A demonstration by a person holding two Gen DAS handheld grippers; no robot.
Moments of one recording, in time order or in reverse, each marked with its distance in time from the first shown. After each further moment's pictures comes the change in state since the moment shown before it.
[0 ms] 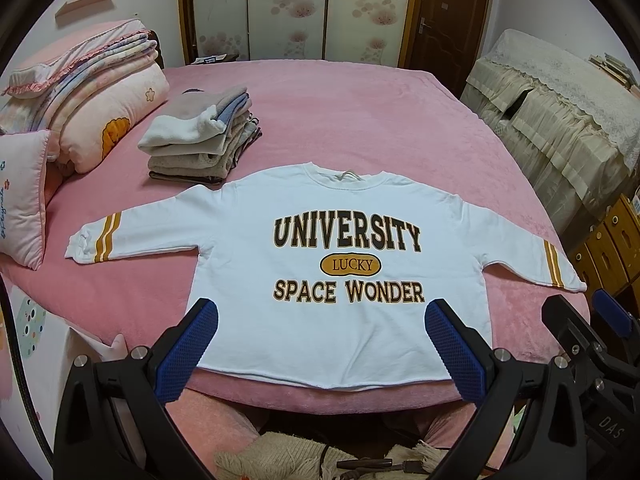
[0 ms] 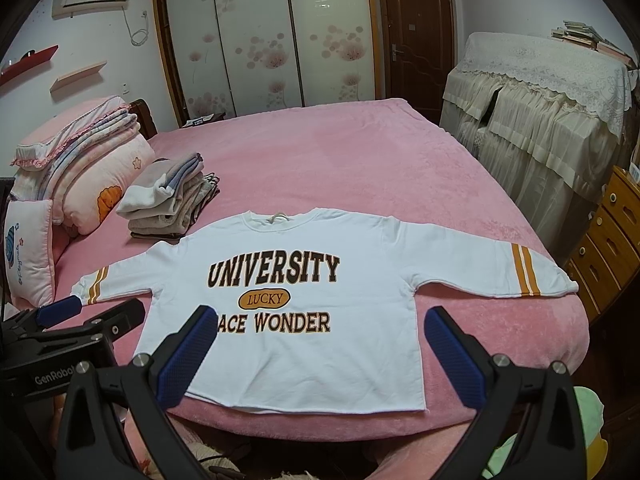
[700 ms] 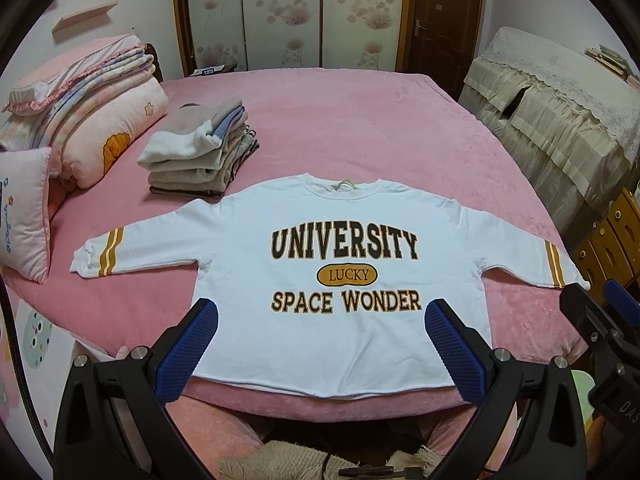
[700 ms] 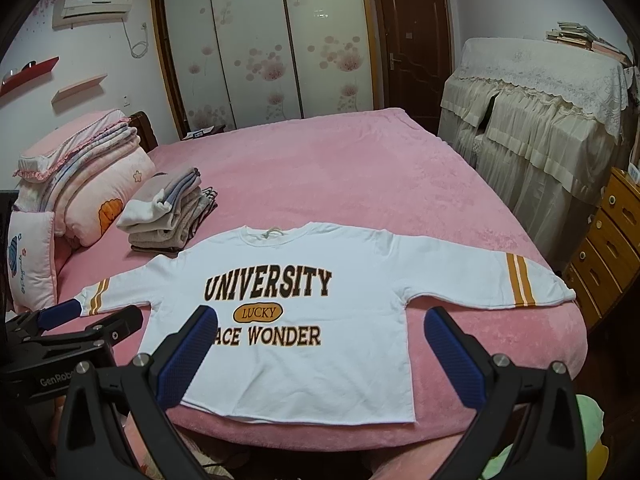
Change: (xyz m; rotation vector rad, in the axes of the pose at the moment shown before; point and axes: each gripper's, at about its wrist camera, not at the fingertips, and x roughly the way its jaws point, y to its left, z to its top) left arm -0.006 -0.016 0.009 0.036 -0.026 0.027; right arm -0.007 -0.021 0.012 0.019 -0.043 0.015
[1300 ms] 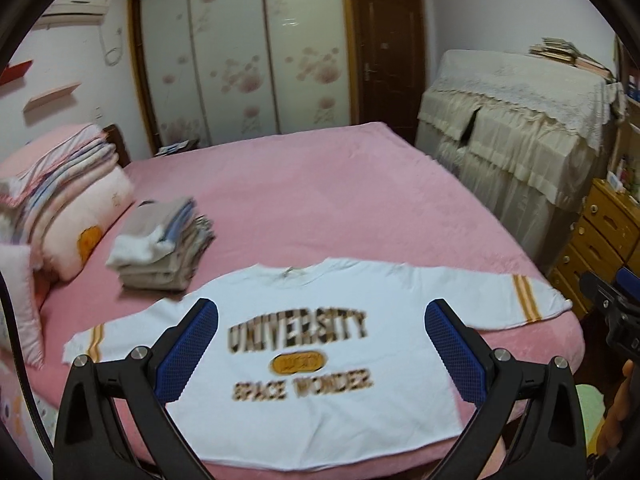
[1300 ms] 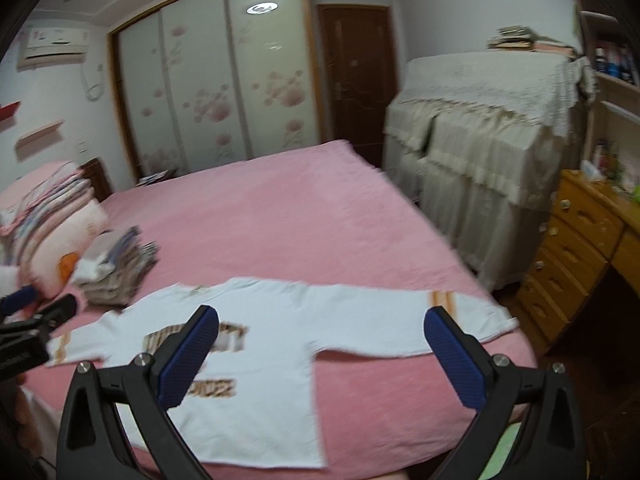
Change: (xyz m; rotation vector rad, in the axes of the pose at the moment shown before) left arm -0.024 -0.107 0.066 0.175 -0.219 -0.072; right arm -0.021 -0.131 0.044 0.098 -0.131 -0.170
